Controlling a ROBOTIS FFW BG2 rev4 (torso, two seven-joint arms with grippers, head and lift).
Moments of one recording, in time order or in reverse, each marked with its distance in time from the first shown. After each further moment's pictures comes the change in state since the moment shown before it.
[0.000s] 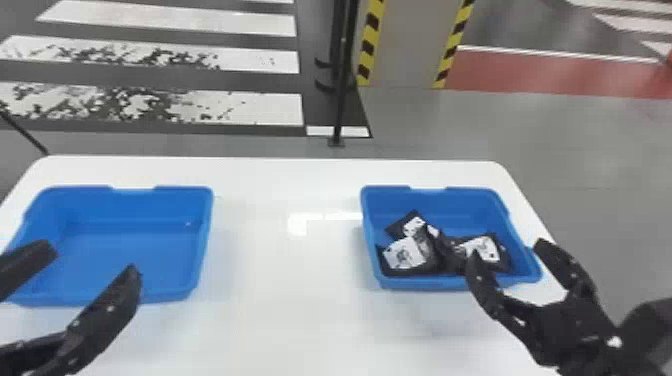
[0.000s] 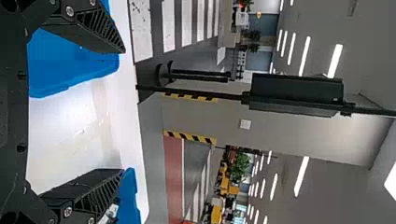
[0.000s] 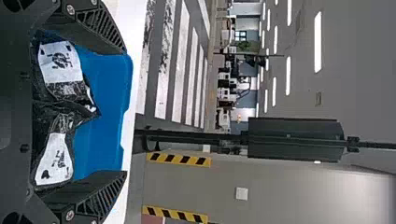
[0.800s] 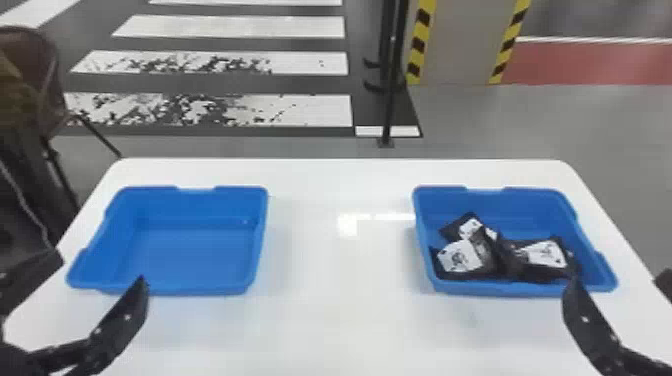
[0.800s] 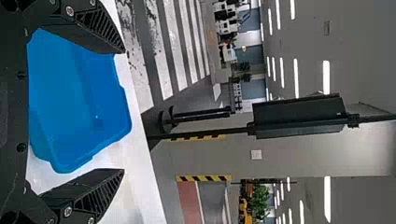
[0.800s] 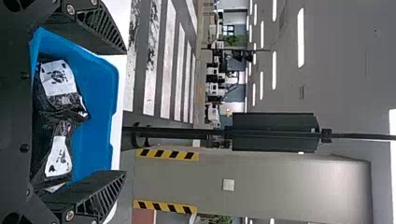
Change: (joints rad) left arm 0.049 -0.040 0.105 0.081 -0.130 -0.195 0.006; right arm 0.241 0.040 -0.014 -0.185 -0.071 -0.083 -0.009
